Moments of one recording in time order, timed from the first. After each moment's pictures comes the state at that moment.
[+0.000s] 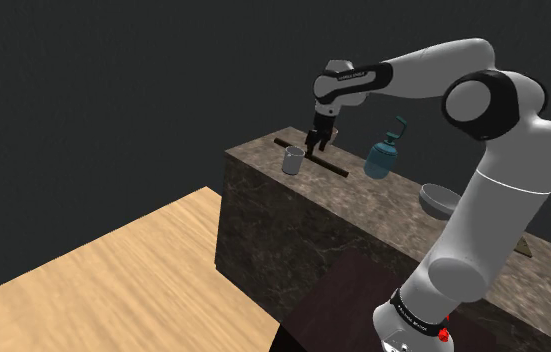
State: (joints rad) arm -0.08 0.14 -0.32 -1.89 0.05 1.96 -0.42
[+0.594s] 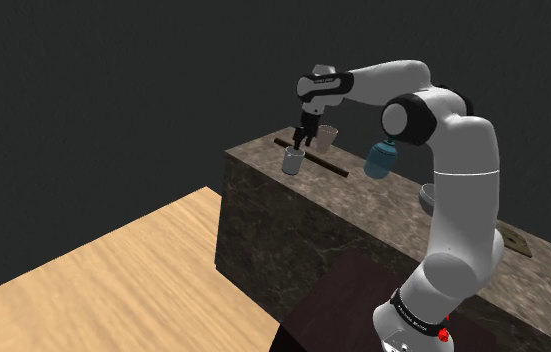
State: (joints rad) arm -0.19 0.53 -0.30 -1.43 0.19 1.88 -0.56
